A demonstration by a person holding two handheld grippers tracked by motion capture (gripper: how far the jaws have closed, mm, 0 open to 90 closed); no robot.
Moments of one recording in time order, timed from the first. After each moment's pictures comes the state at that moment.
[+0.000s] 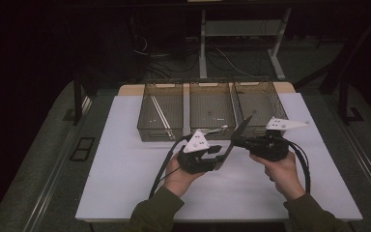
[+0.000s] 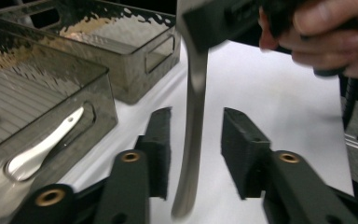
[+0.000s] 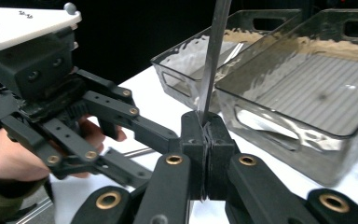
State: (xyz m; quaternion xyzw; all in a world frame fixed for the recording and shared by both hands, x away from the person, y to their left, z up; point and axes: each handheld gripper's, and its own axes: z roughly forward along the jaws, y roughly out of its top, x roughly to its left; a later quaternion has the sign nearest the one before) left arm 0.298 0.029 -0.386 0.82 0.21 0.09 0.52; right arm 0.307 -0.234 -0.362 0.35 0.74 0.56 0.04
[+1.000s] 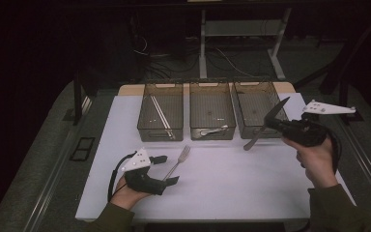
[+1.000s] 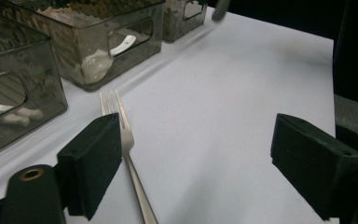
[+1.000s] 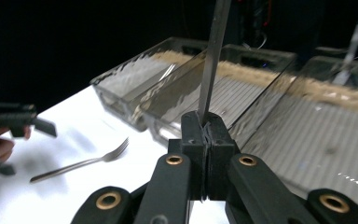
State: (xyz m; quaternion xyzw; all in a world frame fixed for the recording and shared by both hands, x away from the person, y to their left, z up) left arm 0.266 0.161 -0.420 0.81 0.24 0.09 0.53; right arm 0.314 -0.304 -0.315 0.40 0.73 0.54 0.14
